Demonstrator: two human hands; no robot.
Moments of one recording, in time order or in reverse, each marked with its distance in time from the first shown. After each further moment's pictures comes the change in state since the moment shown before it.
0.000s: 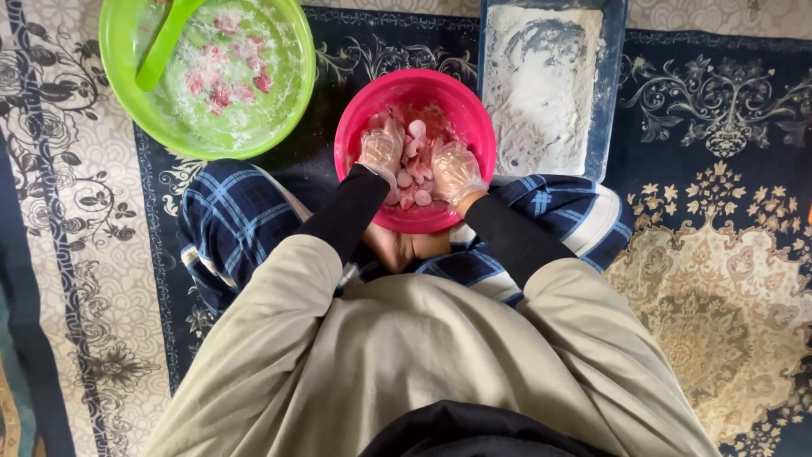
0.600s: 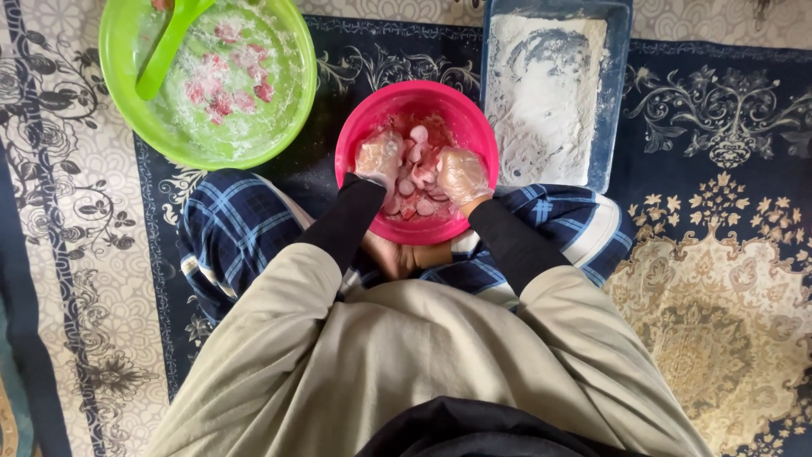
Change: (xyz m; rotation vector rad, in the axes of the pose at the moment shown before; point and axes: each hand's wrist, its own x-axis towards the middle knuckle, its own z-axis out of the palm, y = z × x) left_hand 0.000 -0.013 0.037 0.012 0.338 -0.001; right_hand 0.017 0.019 -0.037 0.492 -0.203 0.302
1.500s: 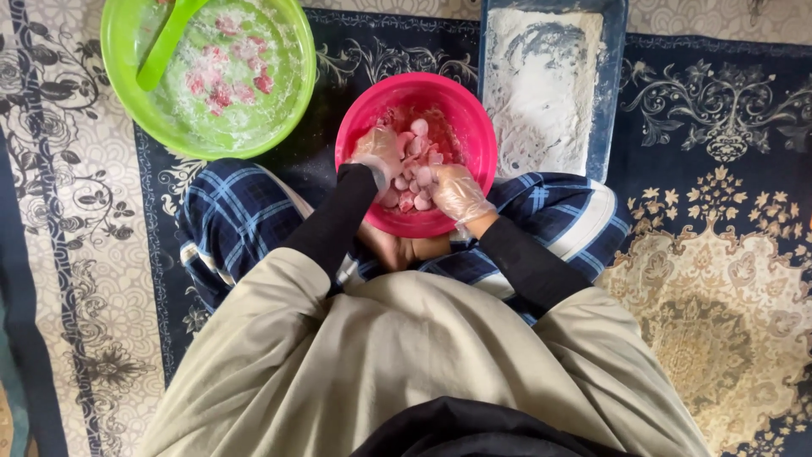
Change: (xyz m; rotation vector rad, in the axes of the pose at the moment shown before) left_hand 0.008 0.025 -0.115 -0.274 -0.317 -0.163; right_hand -0.052 -0.110 -0.120 0.421 -0.290 0.146
